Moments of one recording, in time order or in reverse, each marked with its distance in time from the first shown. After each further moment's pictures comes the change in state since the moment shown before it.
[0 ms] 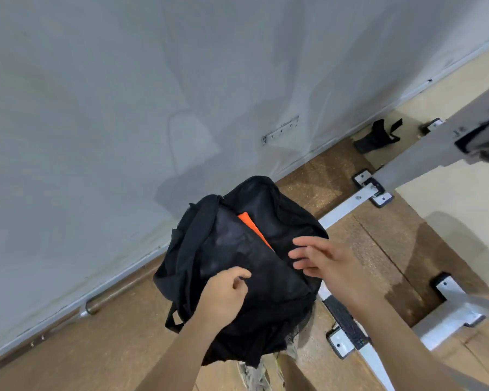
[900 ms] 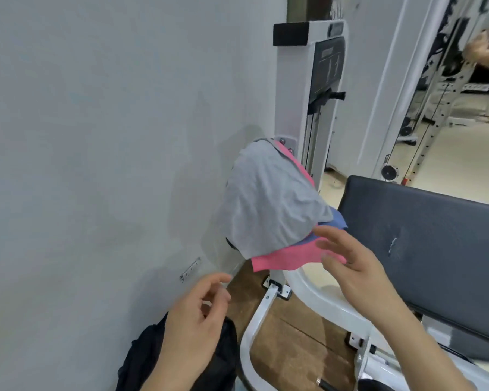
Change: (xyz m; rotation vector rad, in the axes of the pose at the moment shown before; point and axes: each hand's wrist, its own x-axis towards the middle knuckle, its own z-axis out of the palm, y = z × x) left_hand -0.367 0.224 -0.075 -0.304 0.283 0.937; right_hand -0.410 -0.100 -0.174 -0.047 0.674 -0.709
